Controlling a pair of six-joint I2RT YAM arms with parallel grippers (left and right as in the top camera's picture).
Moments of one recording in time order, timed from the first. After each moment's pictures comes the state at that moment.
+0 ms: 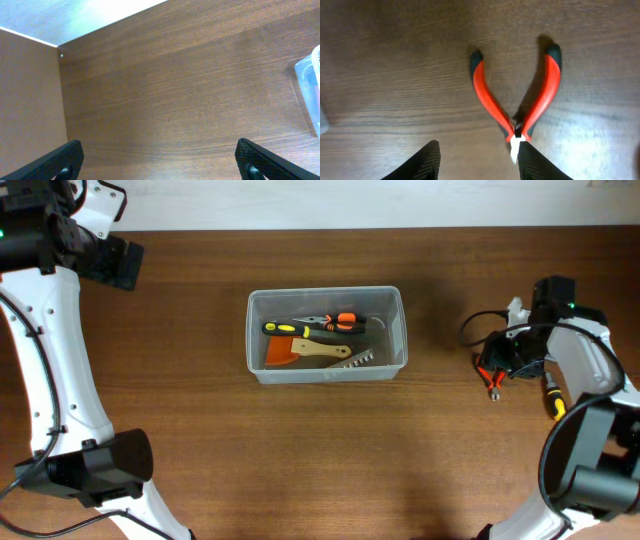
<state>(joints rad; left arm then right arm) 0.19 2.00 2.46 -1.41 -0.08 0.50 -0.27 1.90 1.38 -0.91 -0.17 -0.08</state>
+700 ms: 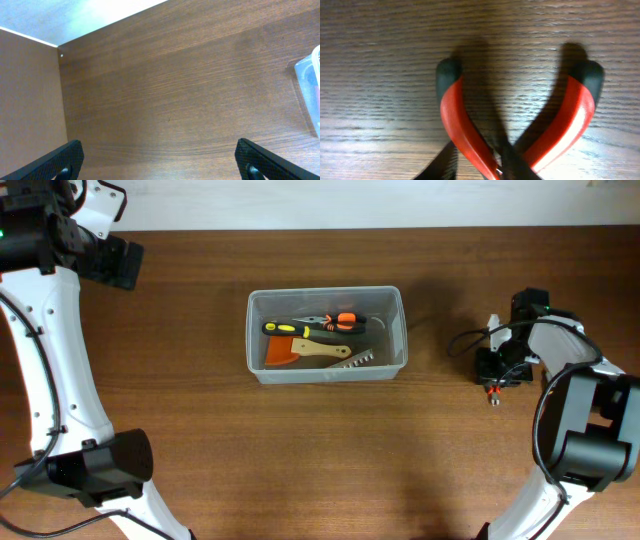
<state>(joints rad) 0.19 2.00 2.46 -1.41 -0.08 0.50 -0.24 2.04 1.37 -0.90 -0.05 -0.17</state>
